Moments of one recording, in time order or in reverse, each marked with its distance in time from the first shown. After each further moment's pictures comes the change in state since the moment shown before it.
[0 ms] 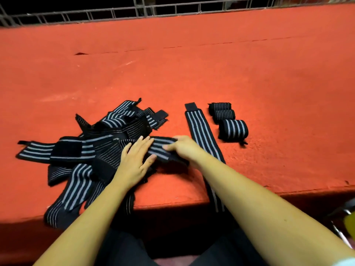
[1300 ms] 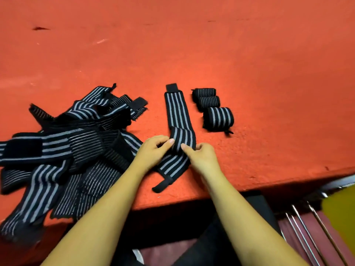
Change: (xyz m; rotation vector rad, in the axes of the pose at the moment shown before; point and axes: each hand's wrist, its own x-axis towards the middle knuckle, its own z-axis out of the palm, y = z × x) left_hand 0.061 0.080 0.056 -0.617 -0.177 -0.044; right_hand -0.046 0.062 -0.045 0.009 0.560 0.074
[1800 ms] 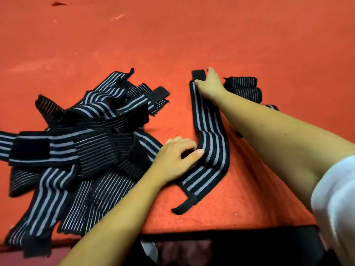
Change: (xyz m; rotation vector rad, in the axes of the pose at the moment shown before) left_hand 0.009 -0.011 -0.003 0.203 -0.080 0.058; right_hand 0.239 -0.092 0.069 -0.384 -0.119 -0.242
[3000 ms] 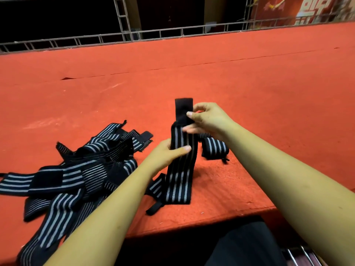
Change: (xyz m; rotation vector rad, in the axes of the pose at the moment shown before) left_hand 0.024 0.109 -0.054 -0.580 -0.027 -0.147; right_hand -0.192 -0.055 -0.149 0.672 -0.188 -0.105
